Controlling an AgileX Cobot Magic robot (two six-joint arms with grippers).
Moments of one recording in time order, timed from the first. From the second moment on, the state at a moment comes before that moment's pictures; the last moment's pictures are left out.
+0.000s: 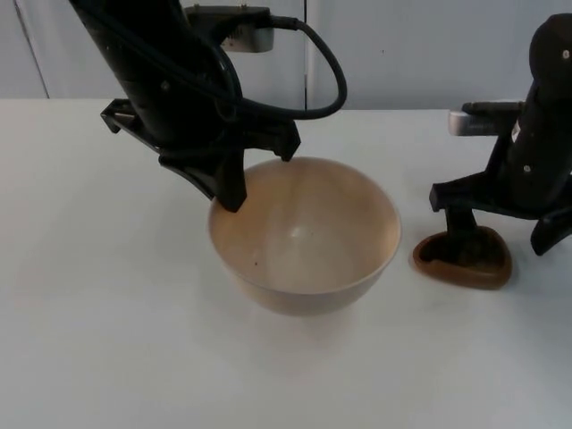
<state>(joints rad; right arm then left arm) 0.34 2.18 -1.41 -0.03 0.71 0.29 -0.46 1.87 -1.31 -0.23 0.86 0.14</state>
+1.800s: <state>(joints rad) 0.34 2.14 -1.30 -0.13 0.63 0.30 -0.46 1.87 -1.31 -0.23 0.87 0.14</state>
